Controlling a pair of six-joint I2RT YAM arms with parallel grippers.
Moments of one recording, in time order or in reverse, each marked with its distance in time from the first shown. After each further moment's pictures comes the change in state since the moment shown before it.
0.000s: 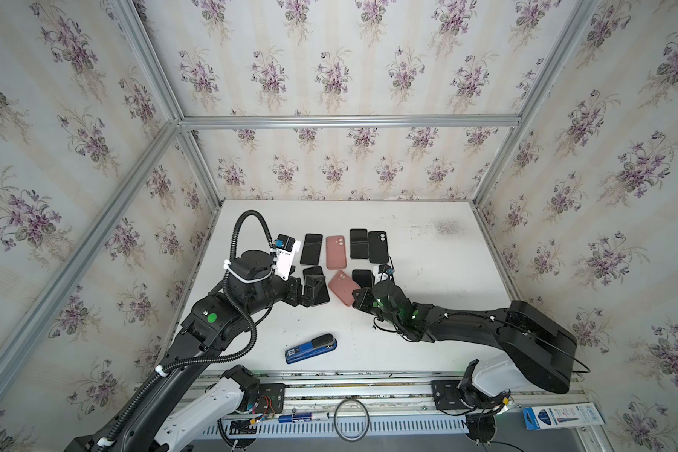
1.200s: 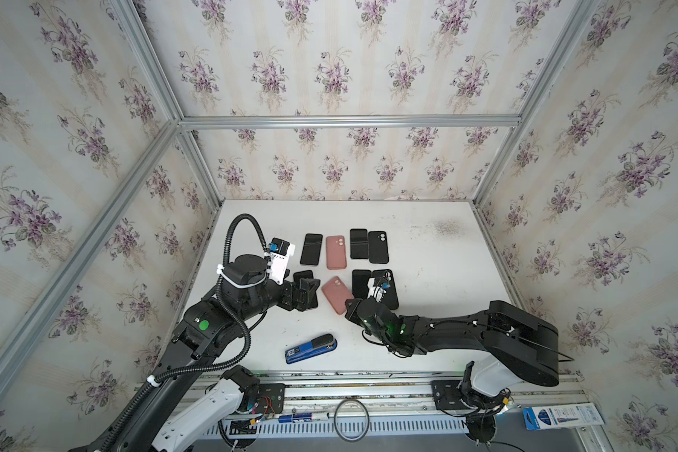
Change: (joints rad) left arm 0.010 -0.027 0.005 -0.051 -0.014 0.004; right arm 0.169 0.071 0.003 0.038 0.222 0.218
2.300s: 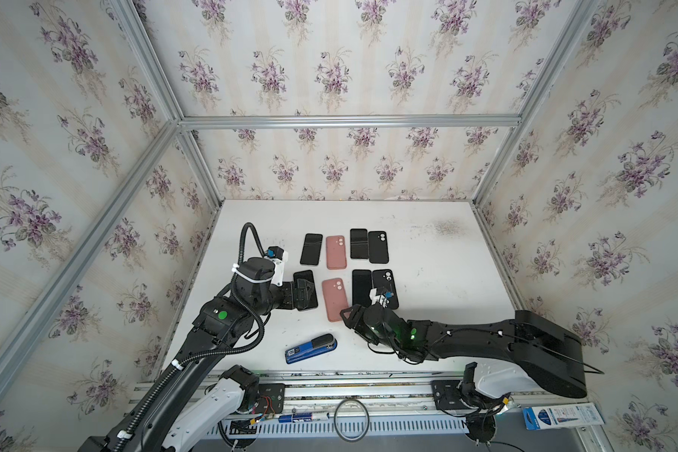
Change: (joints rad) left arm 0.112 0.043 -0.163 0.022 -0.011 -0.176; right arm 0.041 -0.183 -0.045 -0.182 -0.184 0.159
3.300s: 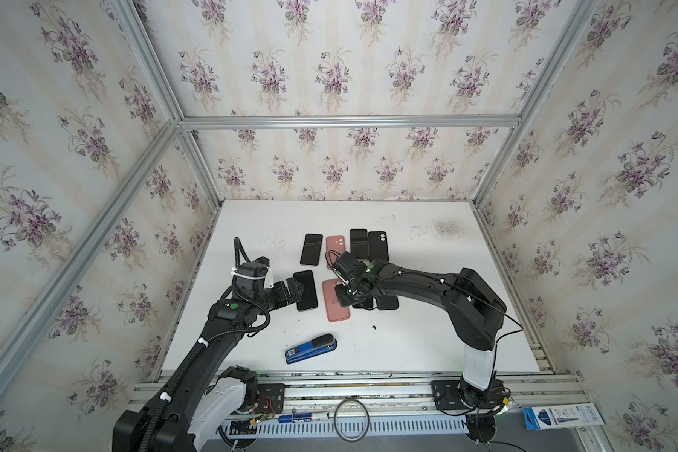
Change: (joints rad) left arm 0.229 0.103 -0.240 0.228 0.153 -0.108; right arm -0.262 0.550 0.783 -0.785 -0.230 -0.946
